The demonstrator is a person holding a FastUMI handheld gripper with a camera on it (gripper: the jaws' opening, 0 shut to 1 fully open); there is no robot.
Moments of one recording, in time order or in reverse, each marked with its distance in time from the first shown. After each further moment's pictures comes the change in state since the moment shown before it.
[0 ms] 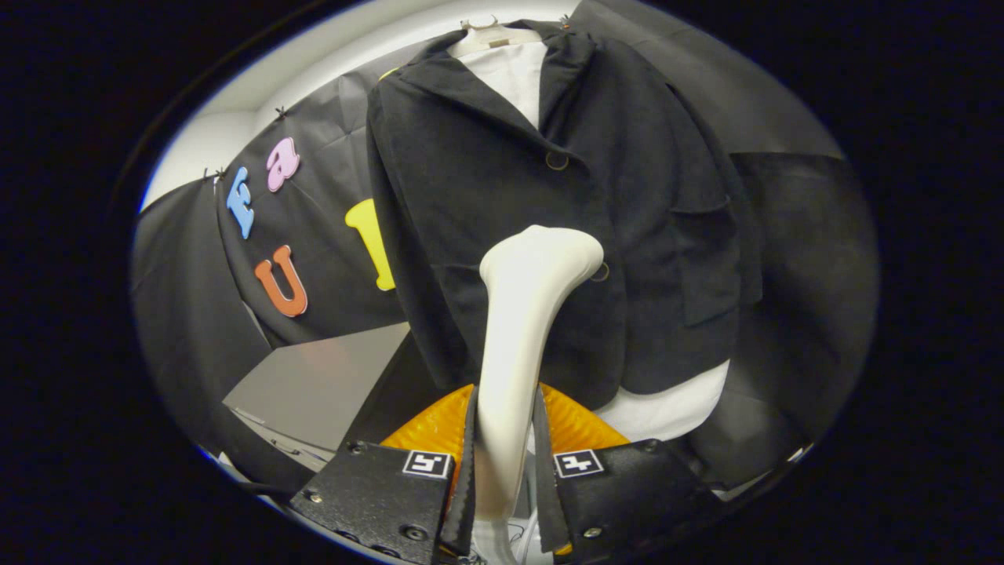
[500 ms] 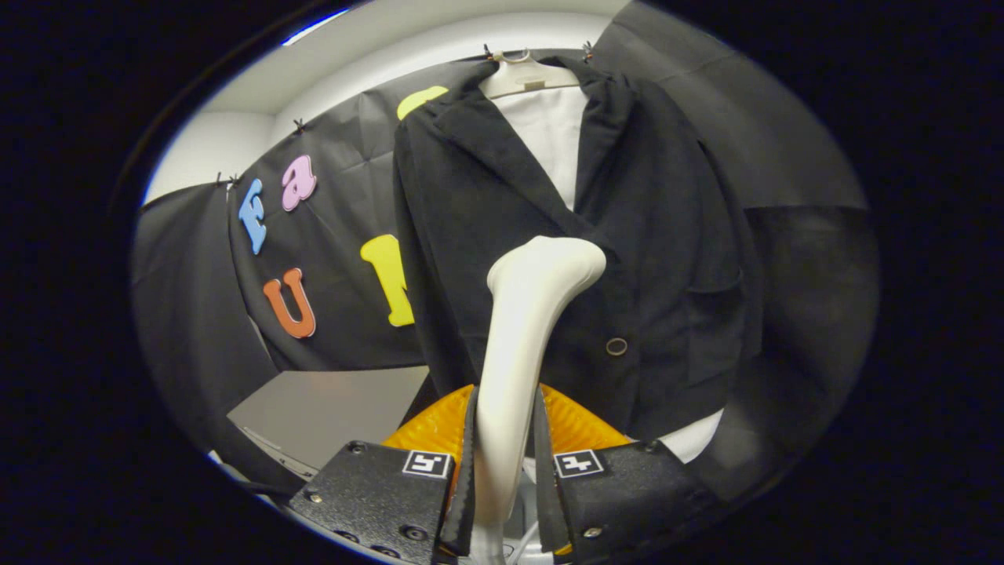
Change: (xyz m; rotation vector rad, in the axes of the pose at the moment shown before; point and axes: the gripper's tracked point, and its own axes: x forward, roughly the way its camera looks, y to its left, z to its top) arm -0.009 0.032 0.063 -0.046 -0.115 0.016
